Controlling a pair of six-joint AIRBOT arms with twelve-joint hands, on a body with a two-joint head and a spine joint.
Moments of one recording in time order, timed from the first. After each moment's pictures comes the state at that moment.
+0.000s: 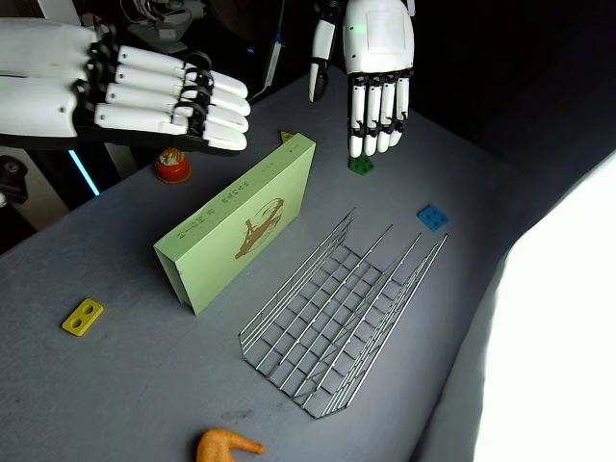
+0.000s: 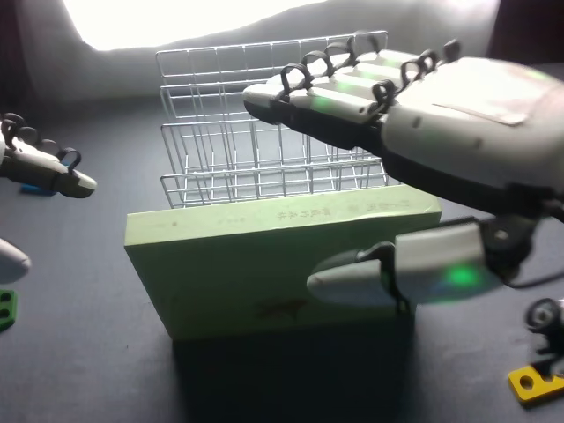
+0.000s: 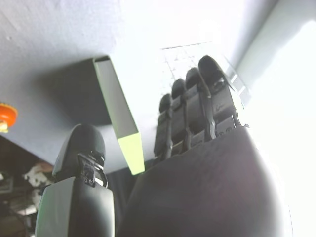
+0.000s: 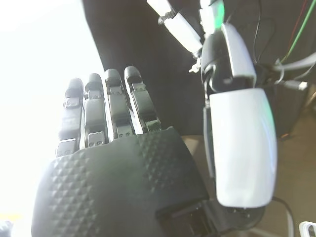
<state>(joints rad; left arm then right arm) -0.04 -0.58 0.98 3.00 -0.85 -1.80 -0.19 -0.82 0.60 0.53 0.25 -1.39</state>
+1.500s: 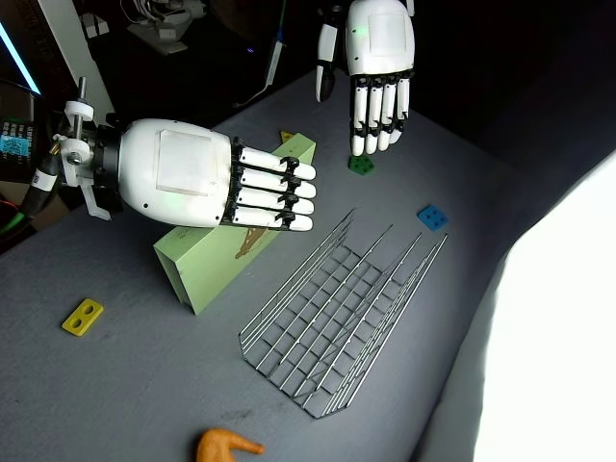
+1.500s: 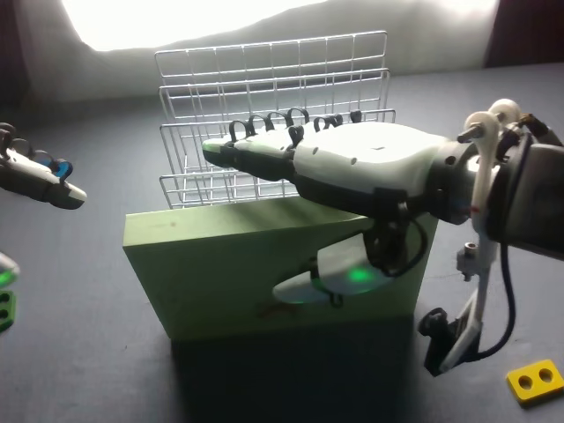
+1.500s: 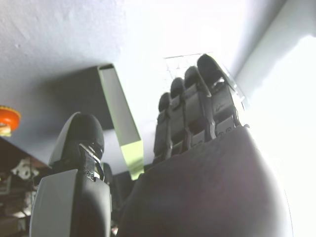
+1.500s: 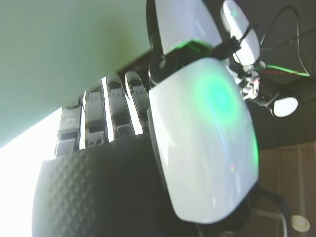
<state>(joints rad) -0.02 -0.57 0.98 3.00 -0.85 -1.81 -0.25 -1.13 0.86 0.81 0.22 -1.47</state>
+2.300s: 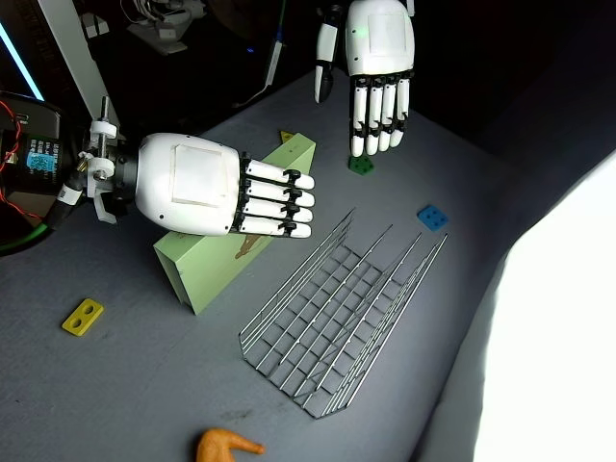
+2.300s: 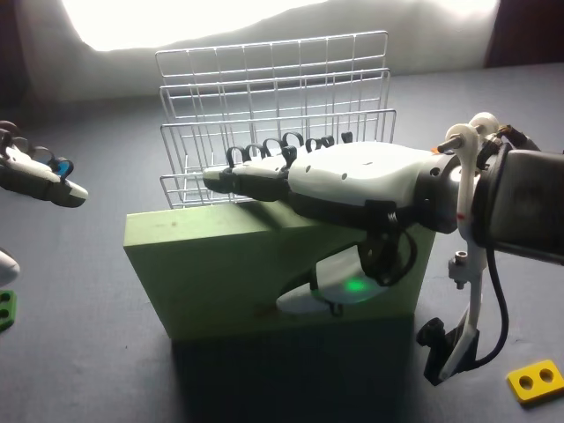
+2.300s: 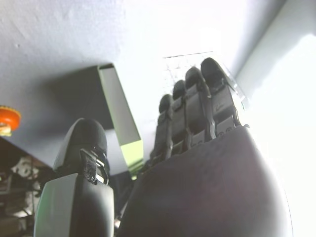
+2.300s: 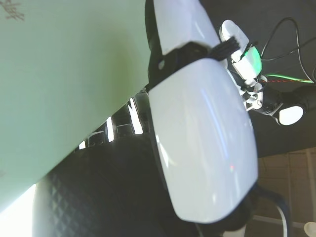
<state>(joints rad) -0.02 -0.57 0.98 3.00 -0.85 -1.81 -0.27 -1.16 0.90 0.85 0.15 -1.49</state>
